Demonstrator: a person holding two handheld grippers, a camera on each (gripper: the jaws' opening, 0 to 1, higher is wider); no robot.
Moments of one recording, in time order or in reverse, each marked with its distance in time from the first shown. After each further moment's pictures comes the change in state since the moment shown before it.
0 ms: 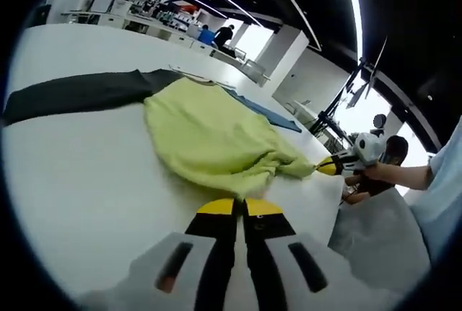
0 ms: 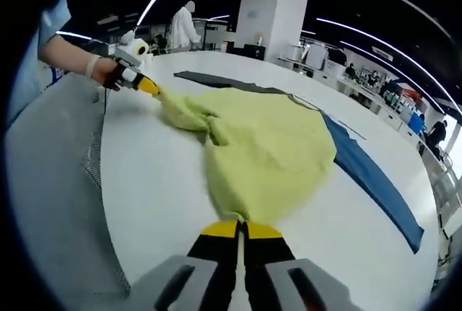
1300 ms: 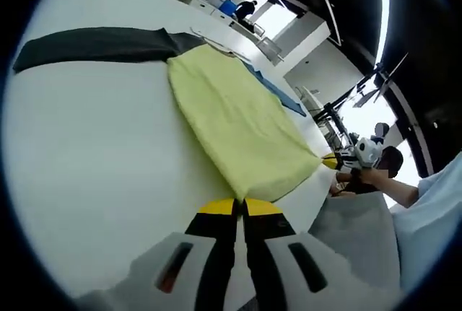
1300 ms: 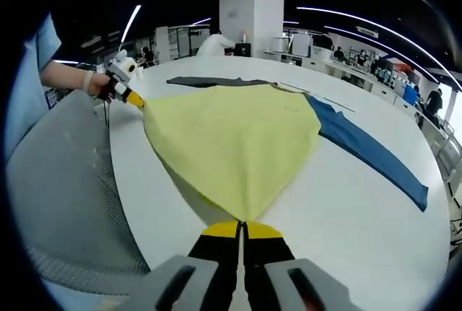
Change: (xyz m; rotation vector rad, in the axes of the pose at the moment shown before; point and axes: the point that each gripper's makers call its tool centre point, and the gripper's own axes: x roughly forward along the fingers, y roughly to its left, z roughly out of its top) left arm -0.023 -0.013 -0.032 -0.232 0.169 -0.015; right arm -0.022 0.005 -0.029 0.129 0.011 0.036
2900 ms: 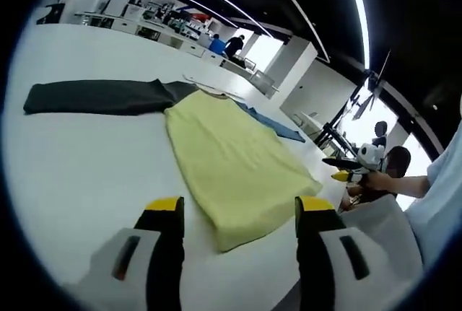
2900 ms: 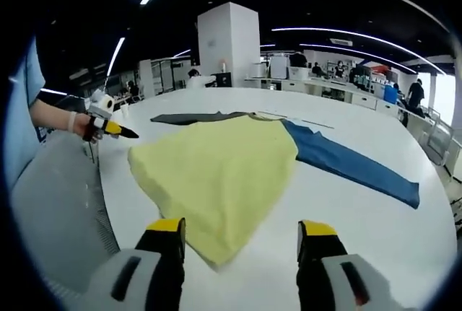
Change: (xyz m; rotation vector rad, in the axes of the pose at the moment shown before) left arm -0.011 -0.009 0.035 0.208 -0.259 0.031; right arm -0.009 -0.025 0.032 0.120 -0.192 -0.069
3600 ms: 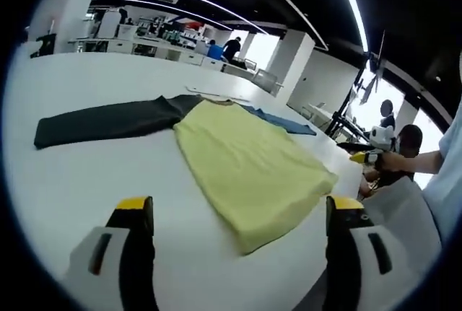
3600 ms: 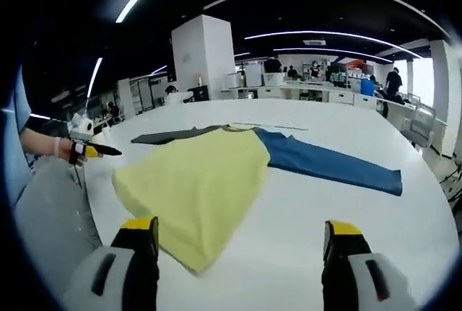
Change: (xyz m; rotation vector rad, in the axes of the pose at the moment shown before) left arm -0.008 0.023 0.007 0.146 -0.002 0.096; right arm -0.013 -0.038 0.009 0.126 -0.072 -0.119
